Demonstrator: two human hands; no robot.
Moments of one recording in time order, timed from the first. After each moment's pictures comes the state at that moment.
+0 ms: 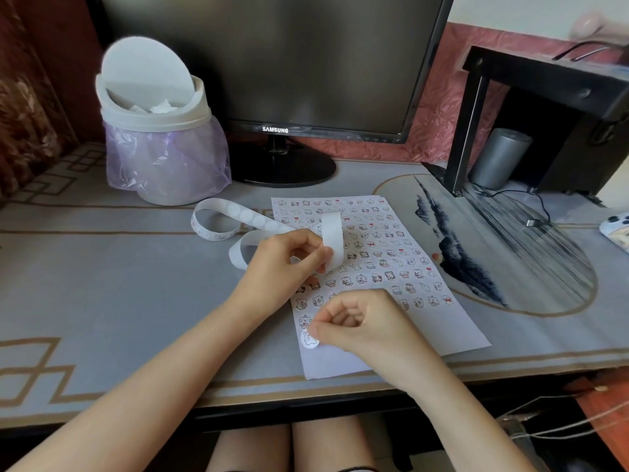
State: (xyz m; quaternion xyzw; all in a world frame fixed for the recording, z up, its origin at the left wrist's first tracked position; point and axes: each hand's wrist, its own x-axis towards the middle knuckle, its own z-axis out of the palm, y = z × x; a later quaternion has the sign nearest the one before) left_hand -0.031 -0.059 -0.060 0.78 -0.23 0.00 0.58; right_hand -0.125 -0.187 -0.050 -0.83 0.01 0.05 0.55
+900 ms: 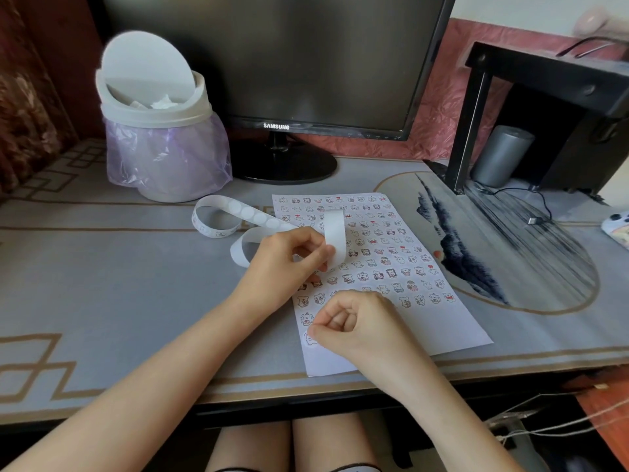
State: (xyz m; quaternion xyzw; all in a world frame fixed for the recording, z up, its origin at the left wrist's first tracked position) left_hand -0.031 -0.060 -0.061 0.78 -0.24 0.01 0.58; right_hand -0.125 -0.183 -0.064 -0.90 0.03 0.00 0.44
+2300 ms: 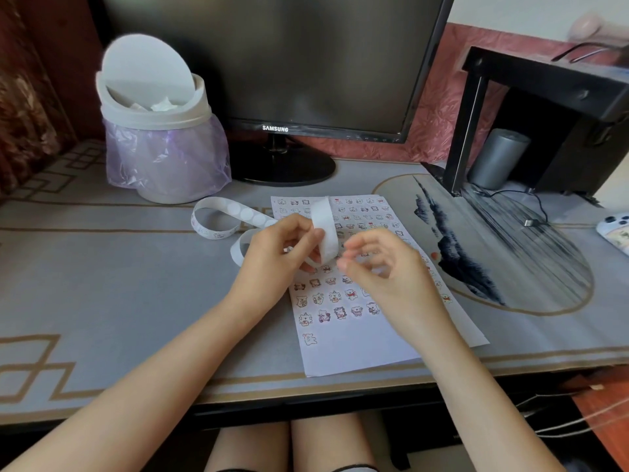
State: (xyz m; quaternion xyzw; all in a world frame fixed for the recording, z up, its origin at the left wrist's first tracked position) left_hand -0.033 -0.059 -0.054 0.74 -0.22 0.03 0.63; right_hand -0.100 -0.208 -0.036 -0.85 0.00 -0.14 0.51
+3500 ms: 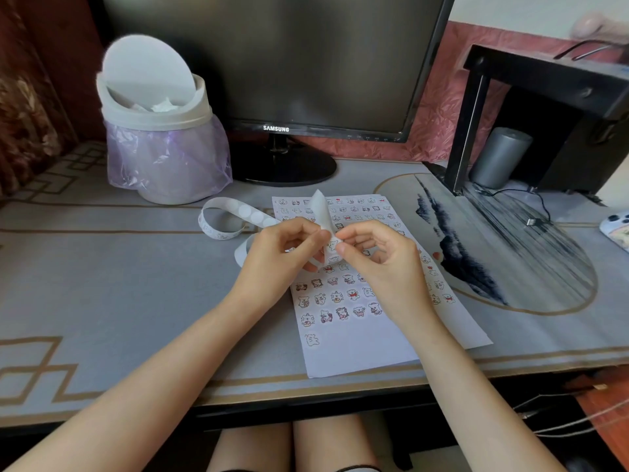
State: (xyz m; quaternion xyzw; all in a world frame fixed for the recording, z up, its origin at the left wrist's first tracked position) left_hand -0.032 -0.059 -0.052 0.72 -0.21 -0.01 0.66; right_hand -0.075 -0.209 -0.047 -0.81 -0.05 -0.22 0.54
